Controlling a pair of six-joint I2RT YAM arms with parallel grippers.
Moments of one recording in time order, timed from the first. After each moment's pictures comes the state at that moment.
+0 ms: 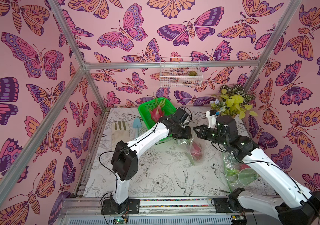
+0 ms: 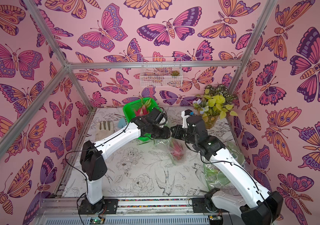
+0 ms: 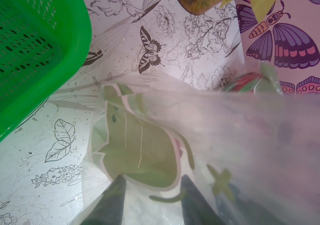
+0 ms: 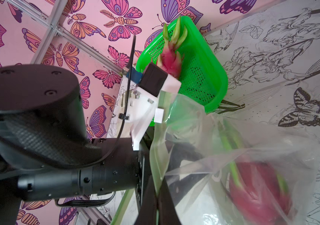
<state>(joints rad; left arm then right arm) -0.77 1.95 1.82 -0.82 0.26 -0.57 0.54 1.13 1.13 -0.48 -0.15 0.74</state>
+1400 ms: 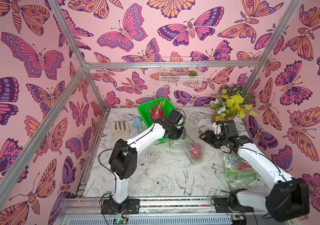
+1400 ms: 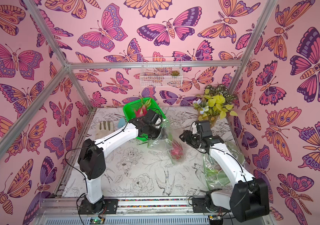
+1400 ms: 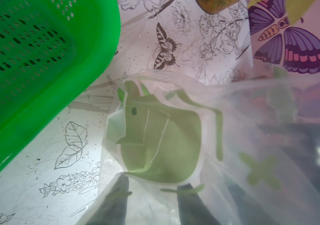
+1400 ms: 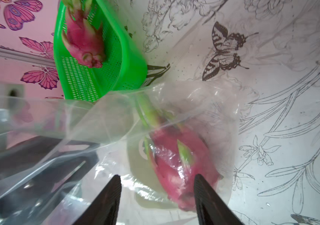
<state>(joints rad) -0.71 1.93 1.68 -0.71 0.34 -0.55 0.22 1.28 0.93 -0.51 -0.35 0.70</state>
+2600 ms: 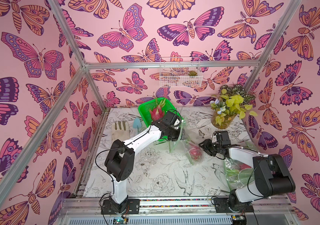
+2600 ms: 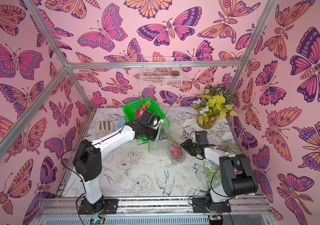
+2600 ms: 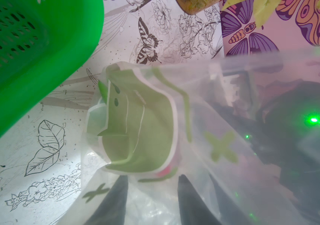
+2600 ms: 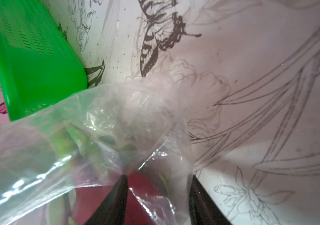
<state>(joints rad) -0.66 1.89 1.54 -0.57 0.47 -0.59 0.15 1.51 0.65 -0.05 -0.41 0.84</state>
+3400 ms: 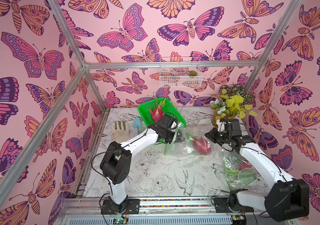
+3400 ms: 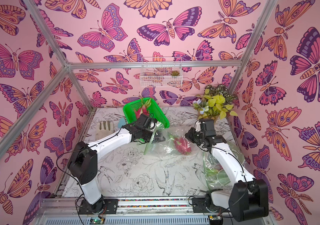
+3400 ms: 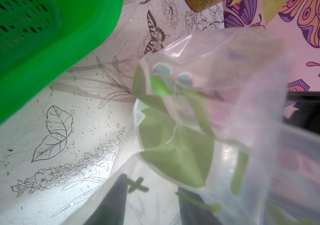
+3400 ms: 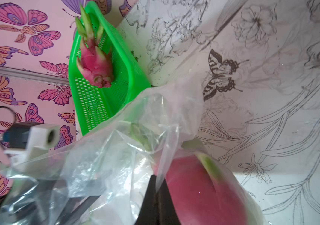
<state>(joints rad) -0.65 1.81 1.40 -0.48 0.48 -0.62 0.17 1.24 0.98 -0.51 -0.37 0.70</state>
